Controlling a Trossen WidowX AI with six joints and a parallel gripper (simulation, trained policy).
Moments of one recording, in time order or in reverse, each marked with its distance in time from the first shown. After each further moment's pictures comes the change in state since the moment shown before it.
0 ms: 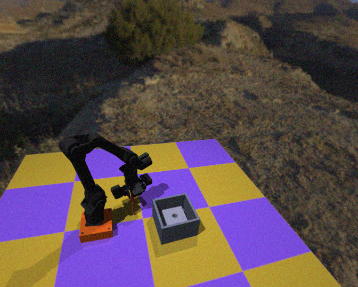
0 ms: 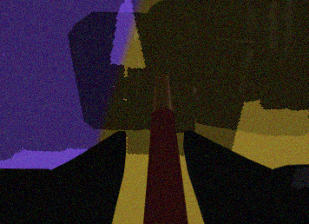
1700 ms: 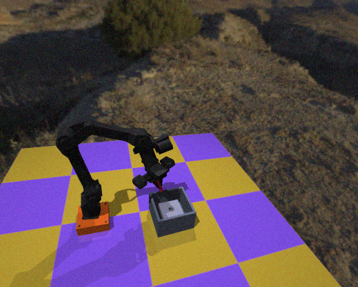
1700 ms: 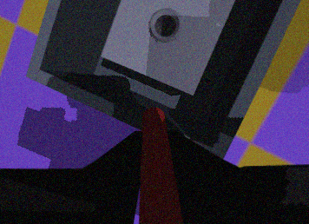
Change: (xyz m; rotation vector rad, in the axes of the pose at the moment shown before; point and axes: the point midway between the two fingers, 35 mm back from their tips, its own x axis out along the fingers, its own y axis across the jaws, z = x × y) arm -0.119 0.077 0.132 -0.106 -0.308 0.168
